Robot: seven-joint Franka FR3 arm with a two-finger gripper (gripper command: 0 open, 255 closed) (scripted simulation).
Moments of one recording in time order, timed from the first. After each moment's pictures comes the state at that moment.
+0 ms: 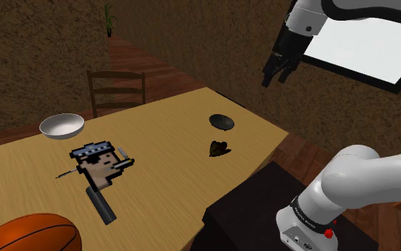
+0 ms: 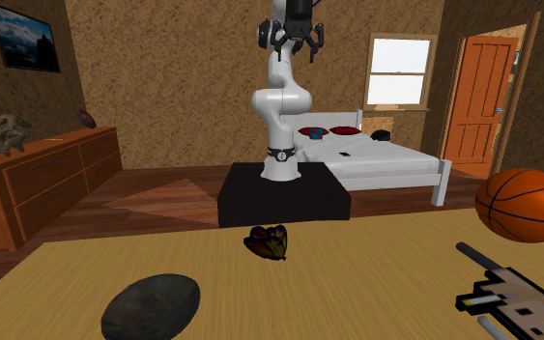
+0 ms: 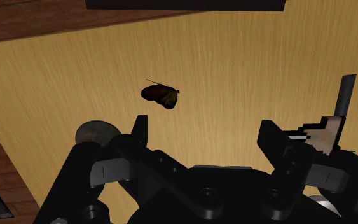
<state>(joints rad) 0.02 -0.79 0.06 -2.31 -0.02 1.59 0.11</state>
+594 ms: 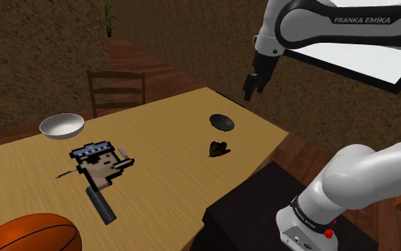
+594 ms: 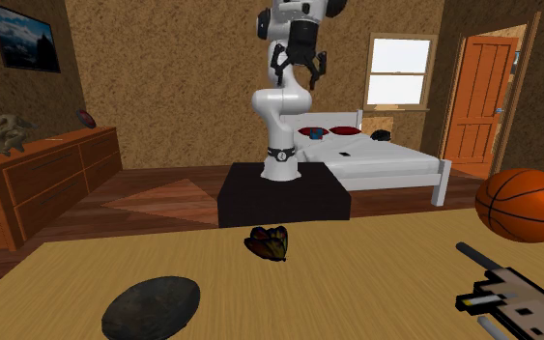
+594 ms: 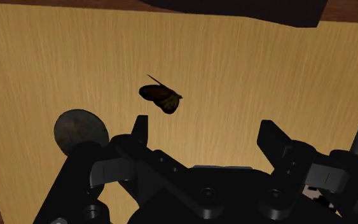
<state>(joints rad) 0.05 -0.59 0.06 -2.35 -0.09 1.75 -0.02</state>
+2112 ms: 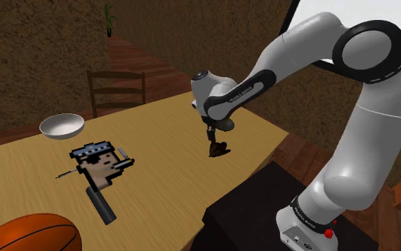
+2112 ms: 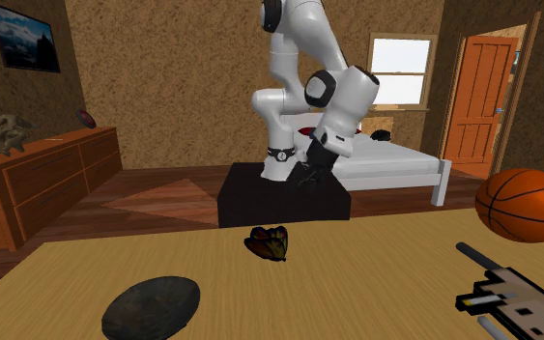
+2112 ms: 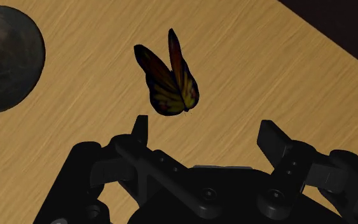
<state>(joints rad) 0.10 0.24 0.10 -2.22 -0.49 2.18 -0.24</state>
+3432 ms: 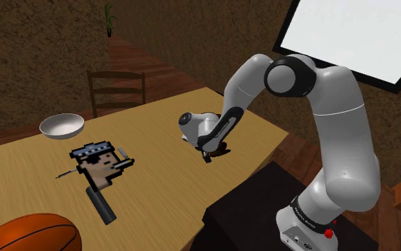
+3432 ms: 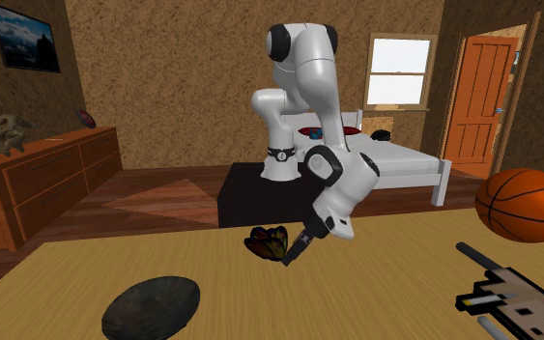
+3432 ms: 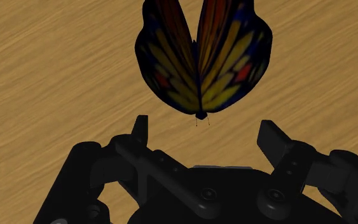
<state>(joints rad) 0.16 0.72 0.02 -2.03 -0.80 2.32 -0.24</state>
